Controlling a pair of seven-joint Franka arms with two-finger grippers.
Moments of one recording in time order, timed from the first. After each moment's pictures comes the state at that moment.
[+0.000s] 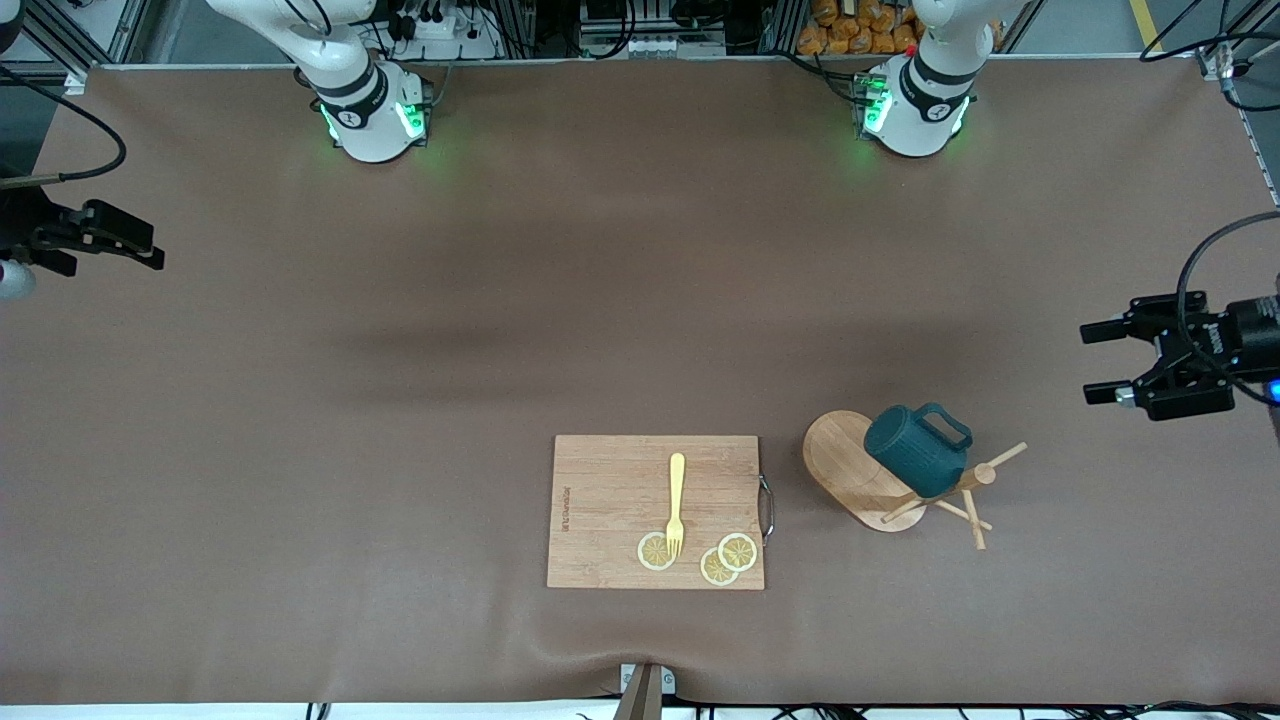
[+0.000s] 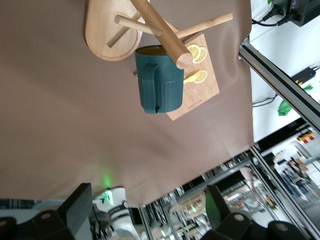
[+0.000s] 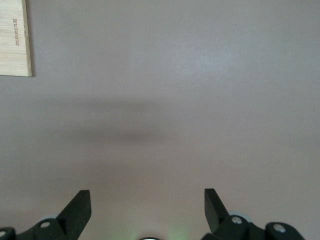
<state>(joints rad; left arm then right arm) 0.41 0.37 -0.27 -1.33 -0.72 1.49 -0.79 -0.05 0.04 0.01 -1.51 0.02 1.45 -0.10</state>
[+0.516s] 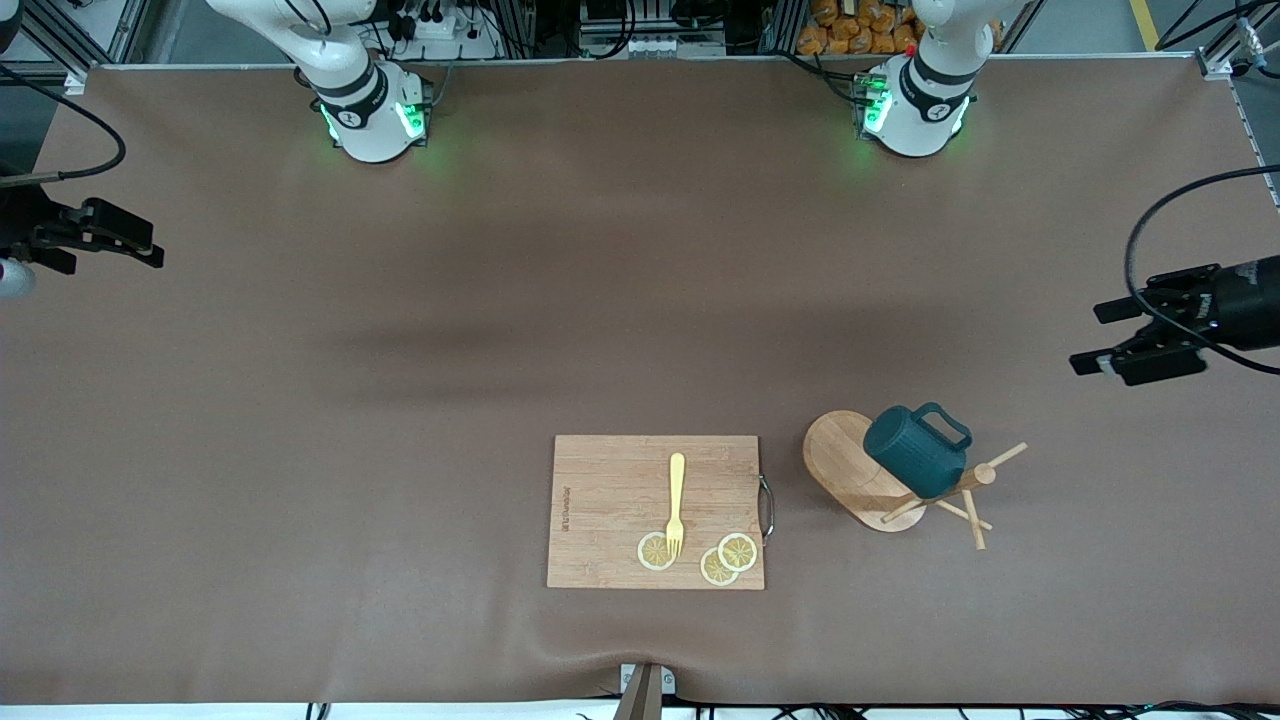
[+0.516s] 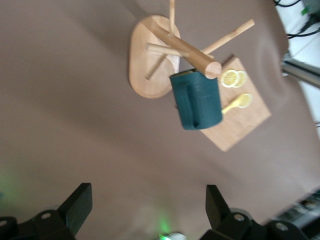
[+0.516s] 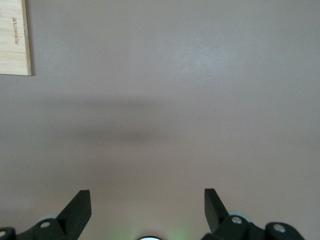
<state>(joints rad) 0.40 0.31 -0.38 -1.32 -0.37 1.49 -0.70 -0.05 0.04 0.01 -1.51 0.02 1.44 -0.10</state>
